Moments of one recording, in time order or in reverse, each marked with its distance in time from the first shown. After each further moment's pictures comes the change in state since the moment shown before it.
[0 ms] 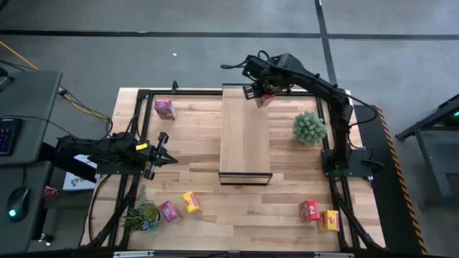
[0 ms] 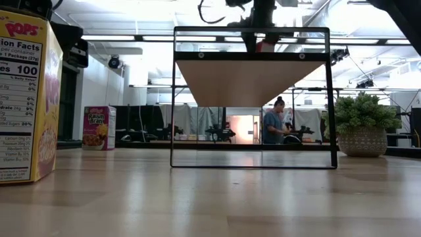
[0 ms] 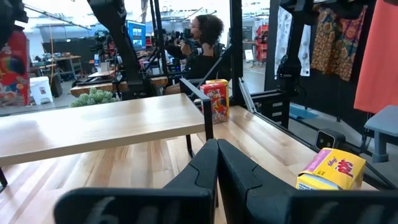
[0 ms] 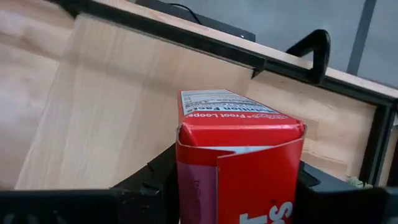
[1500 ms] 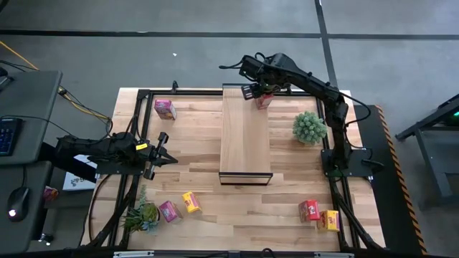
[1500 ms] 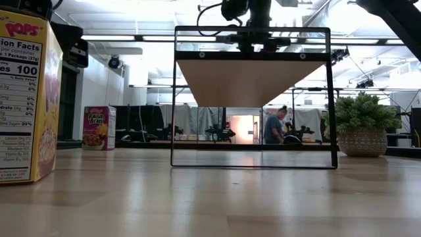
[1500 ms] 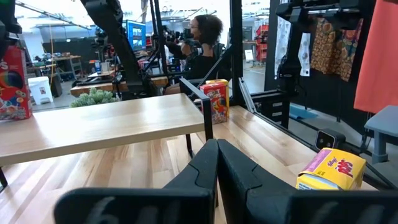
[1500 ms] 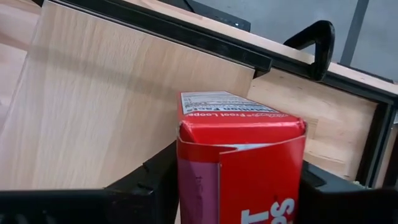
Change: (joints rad) left arm 0.000 0.000 0.000 0.000 0.000 0.000; right arm -0.031 0.059 -0.001 -0.001 -0.021 -0.043
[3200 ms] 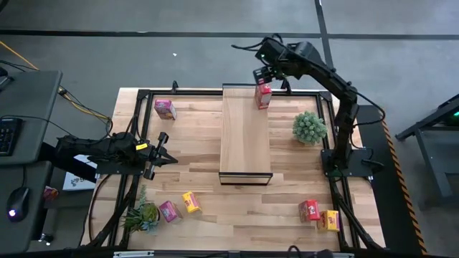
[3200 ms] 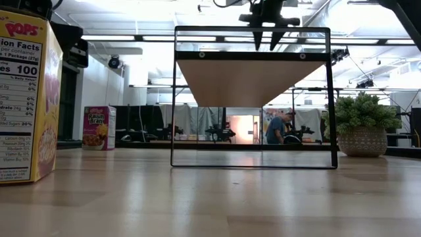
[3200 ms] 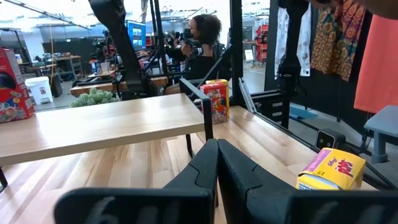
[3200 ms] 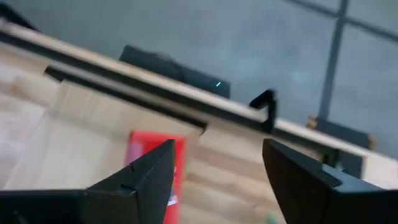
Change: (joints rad) left arm 0.000 0.000 0.000 0.000 0.000 0.000; right arm -0.058 -0.123 0.098 0.001 0.166 -0.164
